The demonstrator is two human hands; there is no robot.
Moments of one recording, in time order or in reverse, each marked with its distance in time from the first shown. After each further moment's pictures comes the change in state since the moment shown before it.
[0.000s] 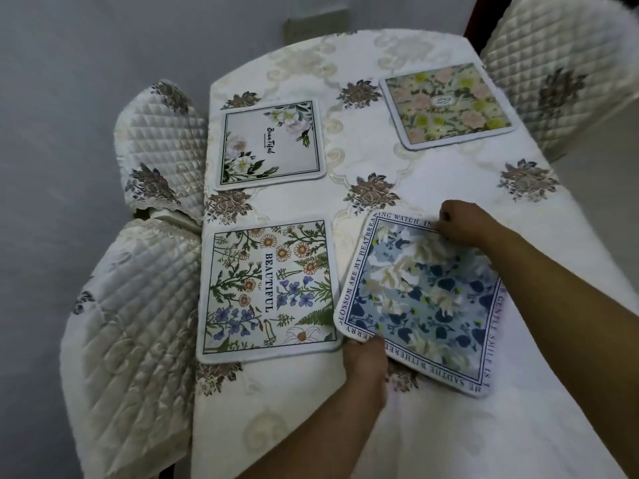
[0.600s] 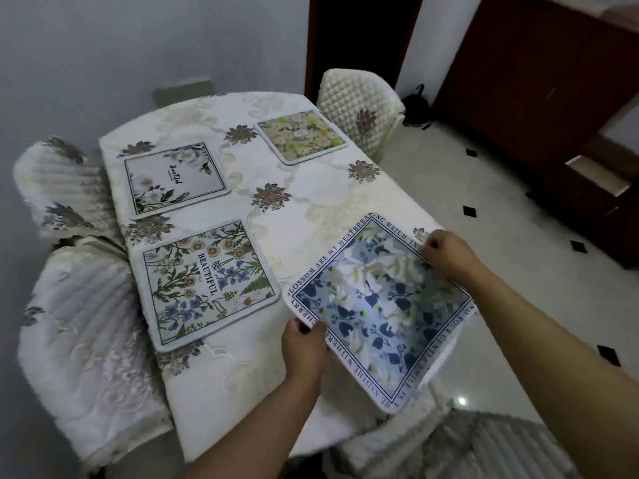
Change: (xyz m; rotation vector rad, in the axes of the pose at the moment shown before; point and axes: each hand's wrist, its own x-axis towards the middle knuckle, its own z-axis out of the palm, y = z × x) left_hand -0.128 -0.049 -0.132 0.387 -0.302 0.391; right_hand -0.360 0.039 0.019 0.245 0.436 0.392
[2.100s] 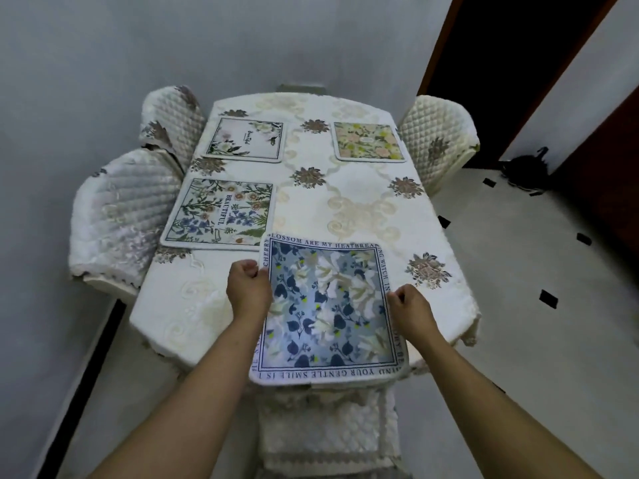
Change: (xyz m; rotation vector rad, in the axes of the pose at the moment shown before) left_hand -0.034 -0.038 0.076 0.060 0.722 0.336; right_hand -0.018 0.125 0.049 0.236 -0.246 -0.278
